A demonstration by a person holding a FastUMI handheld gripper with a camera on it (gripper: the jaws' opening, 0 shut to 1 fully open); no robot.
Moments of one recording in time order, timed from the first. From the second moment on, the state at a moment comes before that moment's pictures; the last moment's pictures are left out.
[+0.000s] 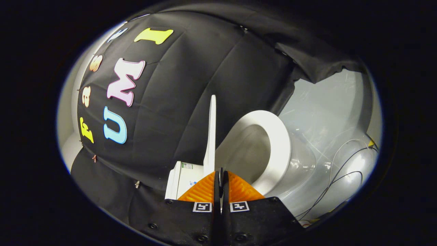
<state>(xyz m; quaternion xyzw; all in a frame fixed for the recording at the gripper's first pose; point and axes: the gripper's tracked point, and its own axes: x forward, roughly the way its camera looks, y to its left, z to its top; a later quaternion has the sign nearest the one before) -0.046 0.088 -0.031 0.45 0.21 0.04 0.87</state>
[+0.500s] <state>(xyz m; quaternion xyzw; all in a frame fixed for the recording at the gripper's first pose) -0.045 0.155 0.045 0.32 0.20 0.01 0.93</state>
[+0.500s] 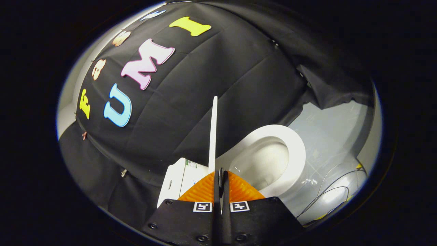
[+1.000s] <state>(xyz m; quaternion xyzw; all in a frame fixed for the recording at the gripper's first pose) -0.046 0.216 0.087 0.24 0.18 -0.01 0.95</state>
